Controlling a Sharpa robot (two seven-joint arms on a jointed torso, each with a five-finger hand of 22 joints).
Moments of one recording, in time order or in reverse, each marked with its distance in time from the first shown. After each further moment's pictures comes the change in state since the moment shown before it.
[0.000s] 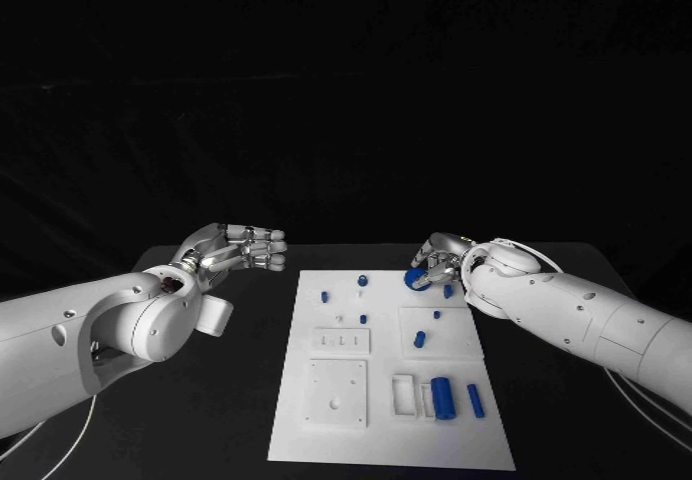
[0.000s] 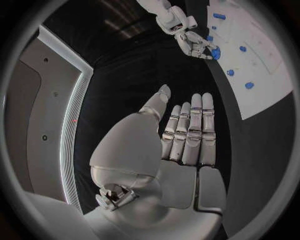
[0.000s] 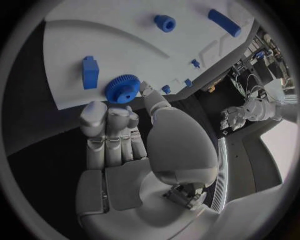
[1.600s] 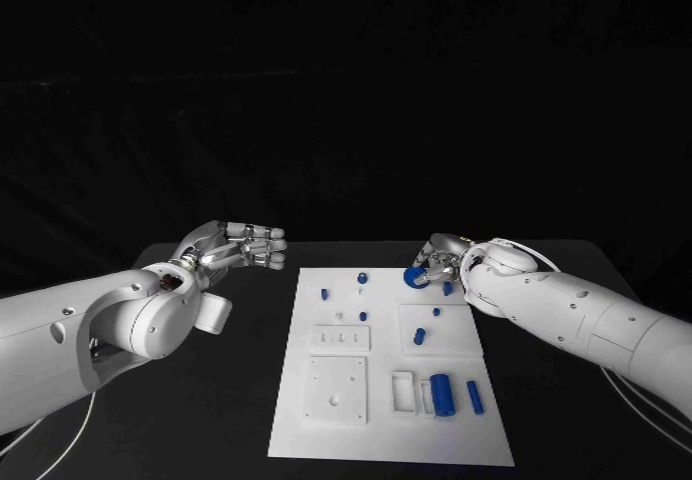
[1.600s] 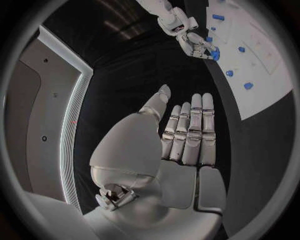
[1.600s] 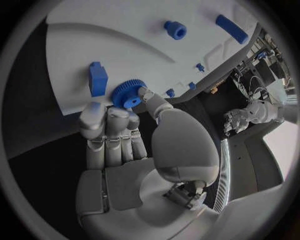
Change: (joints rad) left arm 0.000 -0.004 0.000 0.001 -0.009 0.007 -0.007; left_hand 0.000 0.000 0.000 0.000 0.000 0.000 0.000 0.000 0.000 0.000 0.000 0.000 0.000 0.000 0.000 0.000 0.000 0.000 -0.004 -0.001 0.001 0.000; right arm -0.003 0.026 -0.011 -0.047 -0.007 0.005 0.000; right_hand -0.041 0.006 0.237 -0.076 0.041 0.070 -0.018 -0.003 -0.001 0.011 -0.011 0.009 0.017 0.008 0.000 0.000 0.027 -0.007 0.000 0.000 0.029 0.000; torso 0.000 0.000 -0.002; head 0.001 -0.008
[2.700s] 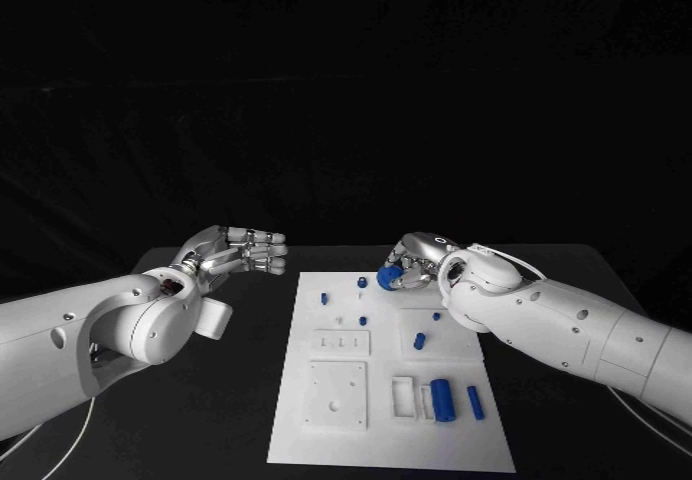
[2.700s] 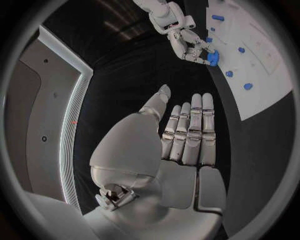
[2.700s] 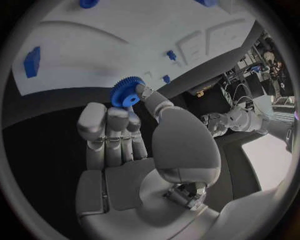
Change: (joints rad) left arm 0.000 -0.002 -0.001 0.004 -0.003 0.001 -0.002; left_hand 0.000 0.000 0.000 0.000 0.000 0.000 0.000 0.000 0.000 -0.003 -0.003 0.000 0.001 0.000 0.000 0.000 0.000 0.000 0.000 0.000 0.004 -0.004; right arm -0.011 -0.046 -0.003 0.277 -0.133 -0.109 -0.056; right_hand -0.012 0.004 0.031 0.030 0.002 0.051 -0.019 0.000 0.002 0.018 -0.014 0.012 0.017 0.003 -0.010 0.000 0.011 0.000 0.000 -0.007 0.018 0.000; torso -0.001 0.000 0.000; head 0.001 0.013
